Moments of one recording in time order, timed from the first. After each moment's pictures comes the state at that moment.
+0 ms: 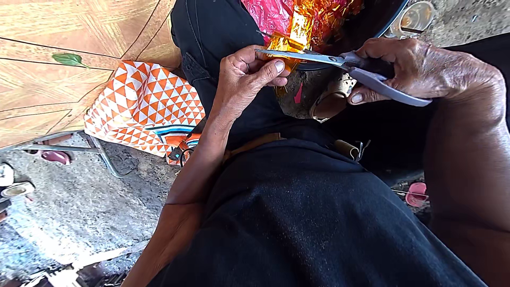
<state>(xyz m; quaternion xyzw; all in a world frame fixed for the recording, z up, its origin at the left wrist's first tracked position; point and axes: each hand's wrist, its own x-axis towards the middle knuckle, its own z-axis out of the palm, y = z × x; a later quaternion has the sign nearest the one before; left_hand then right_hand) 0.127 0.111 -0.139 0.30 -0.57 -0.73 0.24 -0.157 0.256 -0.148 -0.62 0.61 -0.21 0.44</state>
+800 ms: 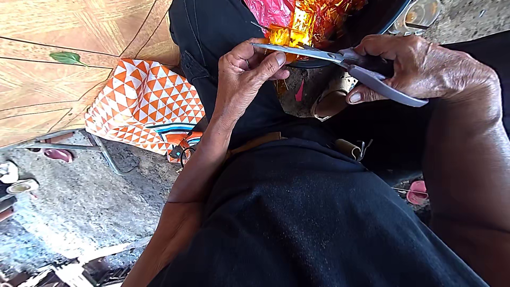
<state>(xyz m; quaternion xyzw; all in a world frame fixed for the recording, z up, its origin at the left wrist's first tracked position) 0.123 0.114 -0.143 0.30 -0.56 -0.72 0.29 -0.149 0.253 -0.149 -0.62 0.61 -0.24 0.43</state>
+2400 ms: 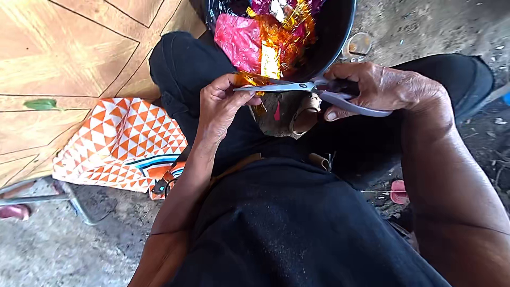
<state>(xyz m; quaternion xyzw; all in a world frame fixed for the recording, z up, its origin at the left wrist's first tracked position) 0.117 0.107 -0.146 0.30 -0.54 -0.74 0.26 -0.172 0.262 -0.130 -0.61 0.62 -0.21 0.45</state>
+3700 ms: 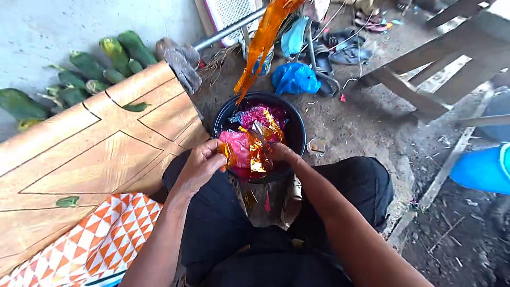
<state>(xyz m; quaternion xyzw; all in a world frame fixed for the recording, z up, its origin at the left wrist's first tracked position) 0.090 0.037 -0.067 0.28 -0.70 -0.63 0.18 -0.190 0.140 -0.298 -0.47 0.76 -0.10 0.43</state>
